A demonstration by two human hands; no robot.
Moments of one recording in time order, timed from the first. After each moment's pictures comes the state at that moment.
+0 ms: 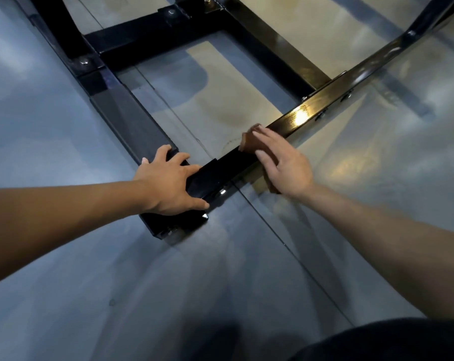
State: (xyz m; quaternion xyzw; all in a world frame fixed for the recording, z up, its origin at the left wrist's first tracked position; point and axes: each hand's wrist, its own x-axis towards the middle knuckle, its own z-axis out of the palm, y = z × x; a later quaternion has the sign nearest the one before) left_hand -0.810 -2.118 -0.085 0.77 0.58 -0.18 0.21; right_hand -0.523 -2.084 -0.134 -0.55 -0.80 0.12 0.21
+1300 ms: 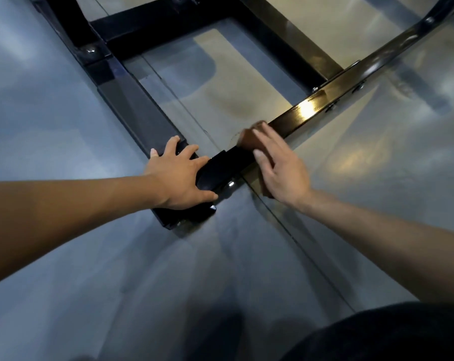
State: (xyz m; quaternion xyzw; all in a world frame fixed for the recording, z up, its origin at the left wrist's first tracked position) left_hand -0.810 -2.120 -0.090 0.78 0.57 -0.19 0.18; right_hand -0.553 -2.108 -0.139 -0.58 -0.77 0.16 0.22
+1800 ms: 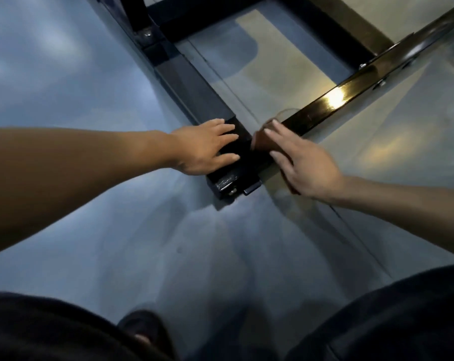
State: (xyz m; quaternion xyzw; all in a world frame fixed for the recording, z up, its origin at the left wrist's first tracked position) left_hand -0.878 -2.122 -0.076 0.86 0.45 -0.20 0.16; right_hand -0.604 -2.151 -0.124 -0.49 -0.85 0.14 0.11
